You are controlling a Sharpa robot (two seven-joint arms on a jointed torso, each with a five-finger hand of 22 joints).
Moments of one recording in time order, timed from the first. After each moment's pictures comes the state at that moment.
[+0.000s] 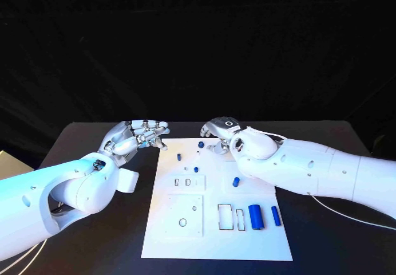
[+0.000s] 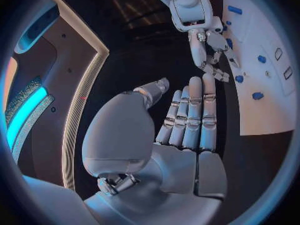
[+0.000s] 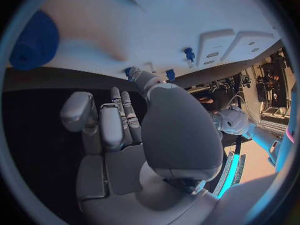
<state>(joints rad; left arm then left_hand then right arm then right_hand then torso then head) 1.20 -0.98 -0.01 1.71 -0.10 -0.33 0.44 1.31 -0.16 0.54 0.03 0.09 0.88 0.22 0.24 0.16 1.07 0.14 0.12 0.08 1.04 0.08 0.79 0.55 0.17 0.96 0.16 0.66 0.42 1.30 -0.54 -0.14 1.26 -1.71 -0.41 -0.27 1.42 -0.25 0.42 0.12 0.11 0.91 0.11 0.11 0.35 1.01 0.11 0.06 0.08 1.47 0.02 1.31 1.06 0.10 1.35 0.12 1.14 1.08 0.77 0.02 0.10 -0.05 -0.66</state>
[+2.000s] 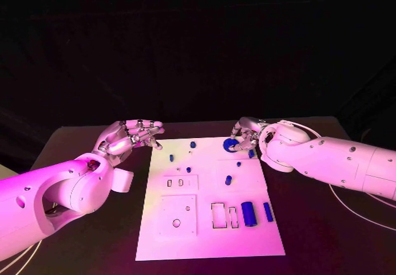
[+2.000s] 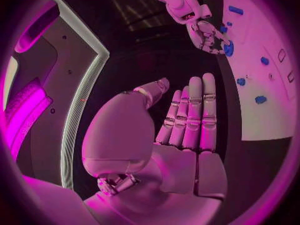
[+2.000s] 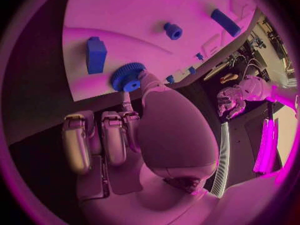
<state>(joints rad) 1.20 -0.97 -0.01 1.68 -0.11 -0.31 0.44 1.32 -0.17 0.55 0.03 0.09 0.88 0.22 0.25 0.16 1.07 0.14 0.12 0.08 1.04 0.08 0.79 0.55 0.17 0.96 0.16 0.67 0.42 1.31 -0.73 -0.11 1.32 -1.36 -0.29 -0.33 1.45 -0.19 0.13 0.29 0.26 0.89 0.15 0.25 0.39 1.46 0.08 1.52 1.31 1.47 -0.01 1.57 1.31 0.01 1.47 0.10 1.57 1.31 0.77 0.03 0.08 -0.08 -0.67</state>
